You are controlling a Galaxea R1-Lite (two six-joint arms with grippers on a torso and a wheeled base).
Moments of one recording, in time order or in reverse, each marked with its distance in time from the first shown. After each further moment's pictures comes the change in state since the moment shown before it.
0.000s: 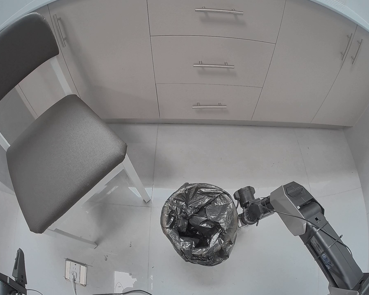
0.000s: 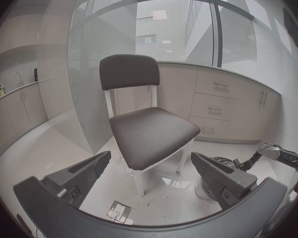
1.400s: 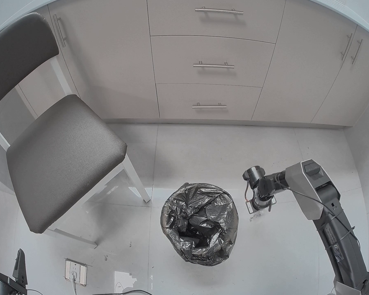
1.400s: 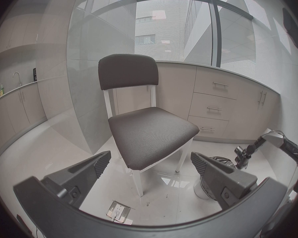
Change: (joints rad) left arm -0.001 0.000 0.000 0.000 -0.010 0.000; right arm -0.045 -0.192 0.001 0.309 -0.025 0.046
